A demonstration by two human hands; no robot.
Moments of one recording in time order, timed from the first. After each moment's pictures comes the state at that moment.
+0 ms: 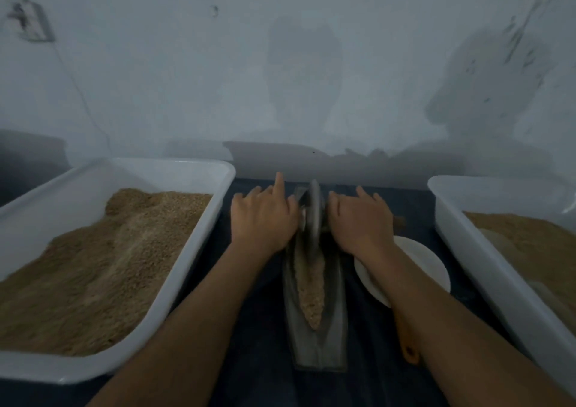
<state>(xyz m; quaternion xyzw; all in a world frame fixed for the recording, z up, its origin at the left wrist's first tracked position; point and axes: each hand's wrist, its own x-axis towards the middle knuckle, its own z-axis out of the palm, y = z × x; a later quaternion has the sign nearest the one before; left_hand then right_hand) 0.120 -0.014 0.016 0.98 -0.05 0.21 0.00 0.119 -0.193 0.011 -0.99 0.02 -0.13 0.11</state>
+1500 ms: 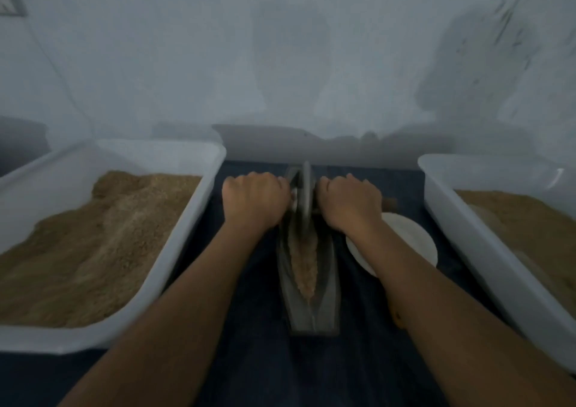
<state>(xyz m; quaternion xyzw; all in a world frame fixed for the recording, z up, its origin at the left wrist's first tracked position) 0.113 -0.016 0.015 0.97 -0.08 0.23 -0.04 0.105 -0.179 0.024 -0.99 0.05 -0.09 0.10</state>
